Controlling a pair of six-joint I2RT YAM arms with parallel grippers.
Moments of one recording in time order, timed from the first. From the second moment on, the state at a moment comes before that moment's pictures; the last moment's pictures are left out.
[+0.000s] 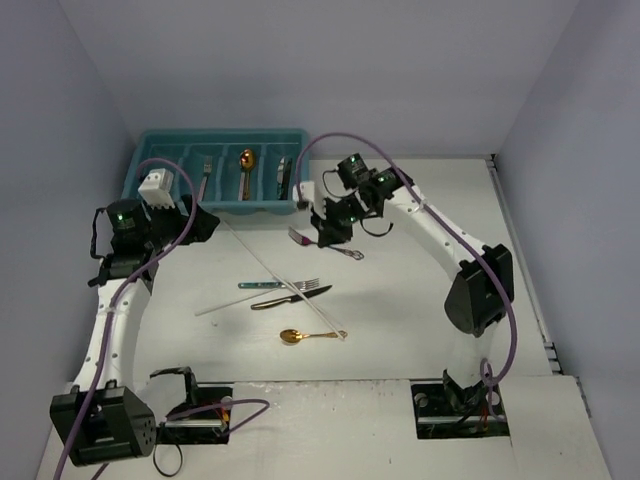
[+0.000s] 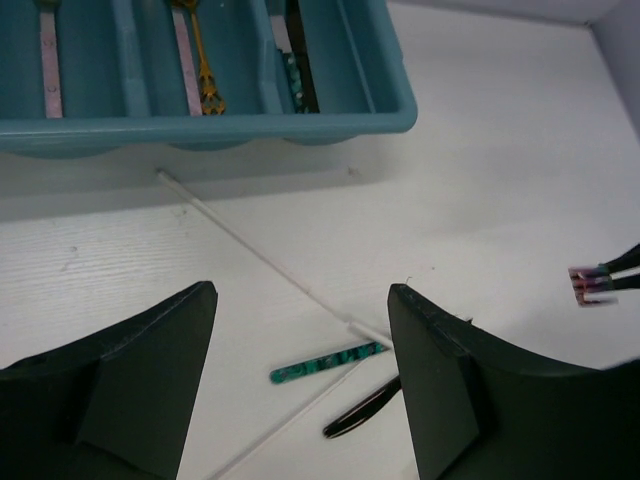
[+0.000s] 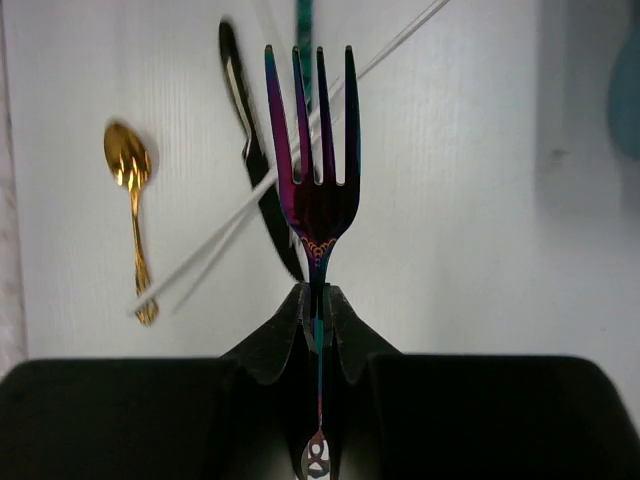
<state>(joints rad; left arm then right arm) 0.14 1.07 0.95 -0.31 0.53 -0.17 0.60 1.83 1.68 -0.96 -0.62 -0.86</state>
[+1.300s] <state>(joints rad) -0.39 1.35 0.94 0.01 0.32 -0.55 0.58 1.94 1.70 -0.27 -0.46 0.74</state>
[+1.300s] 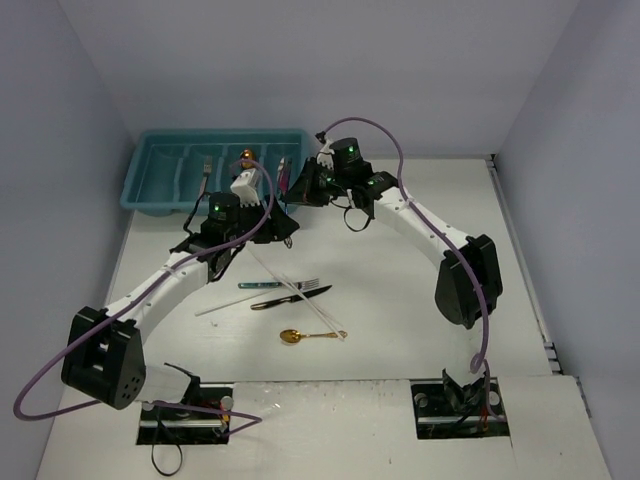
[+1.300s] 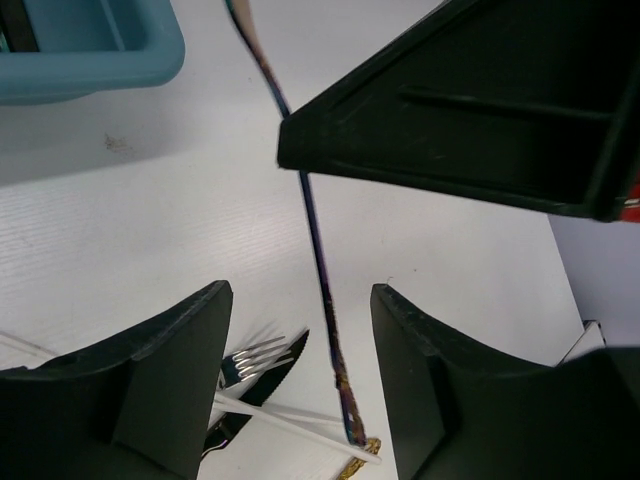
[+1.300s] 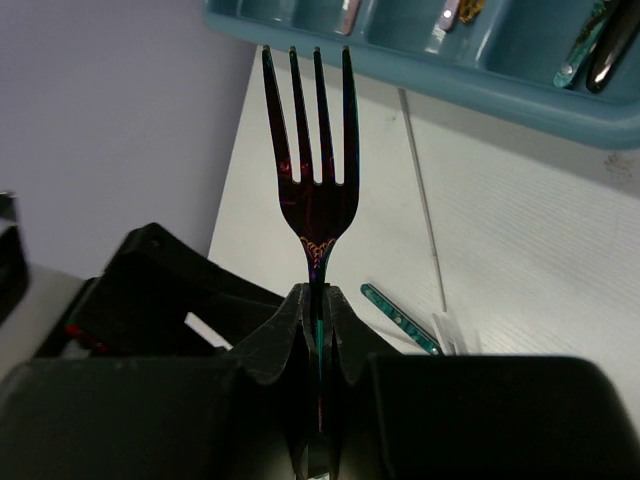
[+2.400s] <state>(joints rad) 0.10 1.66 1.55 -0.50 0.39 -0.17 0.31 1.75 1.57 -0.19 -0.62 0.52</state>
